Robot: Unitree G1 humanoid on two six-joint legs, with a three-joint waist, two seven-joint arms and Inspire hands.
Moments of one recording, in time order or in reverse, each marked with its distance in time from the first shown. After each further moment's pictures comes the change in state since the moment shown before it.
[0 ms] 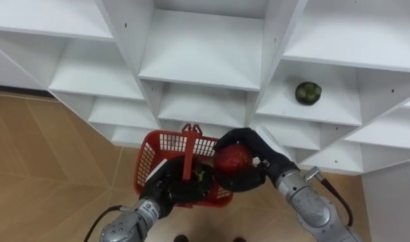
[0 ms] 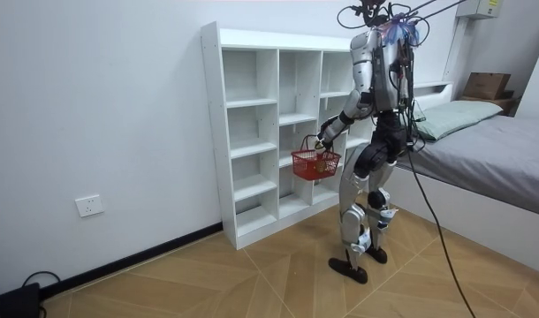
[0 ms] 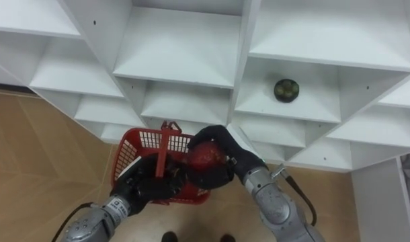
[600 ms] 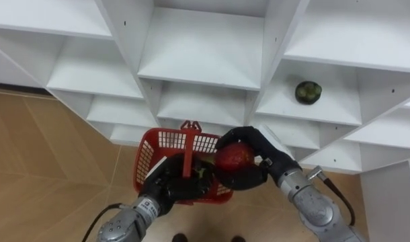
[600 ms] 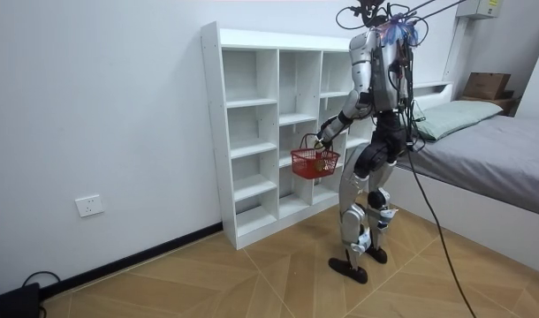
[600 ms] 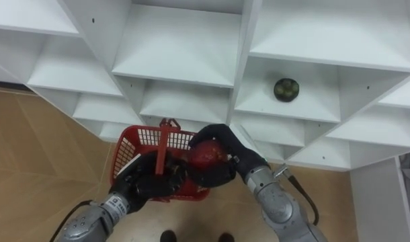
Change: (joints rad) left arm 0.000 0.011 -0.008 -0.030 -0.037 0.013 -0.016; right arm -0.001 -0.009 -0.001 -0.004 0.048 -0.004 0.001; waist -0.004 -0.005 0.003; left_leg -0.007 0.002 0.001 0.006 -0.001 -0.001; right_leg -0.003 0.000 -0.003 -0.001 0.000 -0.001
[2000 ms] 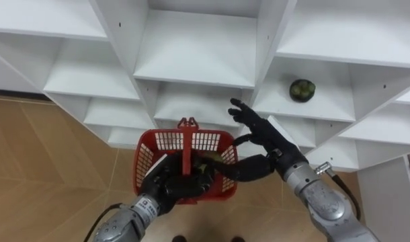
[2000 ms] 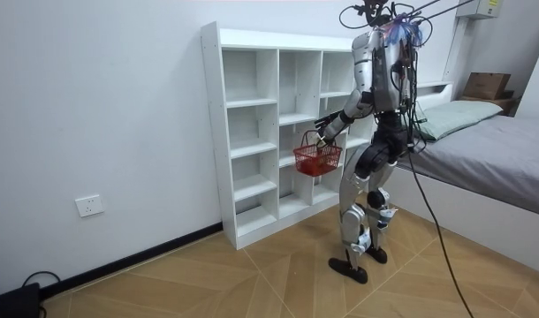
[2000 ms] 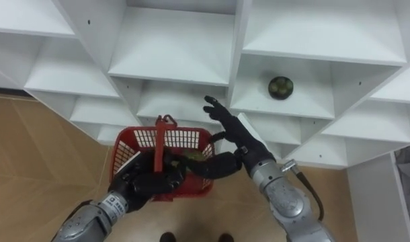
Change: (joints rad) left arm 0.028 0.031 -0.021 -0.084 -0.106 0.030 -0.031; right arm 0.003 -0.041 0.001 -0.067 0.228 0.004 0.030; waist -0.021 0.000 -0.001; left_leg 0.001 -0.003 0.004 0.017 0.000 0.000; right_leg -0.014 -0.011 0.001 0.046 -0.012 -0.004
